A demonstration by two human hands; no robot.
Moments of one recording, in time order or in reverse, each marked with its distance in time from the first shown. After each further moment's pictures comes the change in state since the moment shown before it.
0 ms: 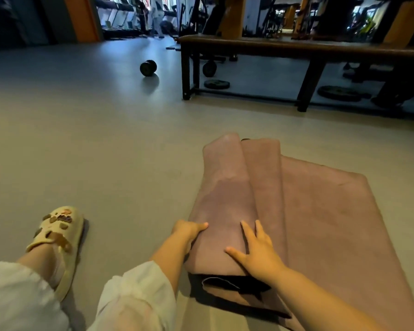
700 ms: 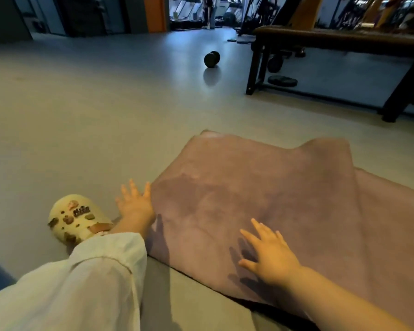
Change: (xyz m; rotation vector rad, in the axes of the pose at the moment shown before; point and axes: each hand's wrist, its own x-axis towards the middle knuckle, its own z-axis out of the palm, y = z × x) left_hand 0.052 -0.044 -0.271 1.078 0.514 0.034; right_hand 0.034 -0.129 0.059 -0.524 -0.159 -0.393
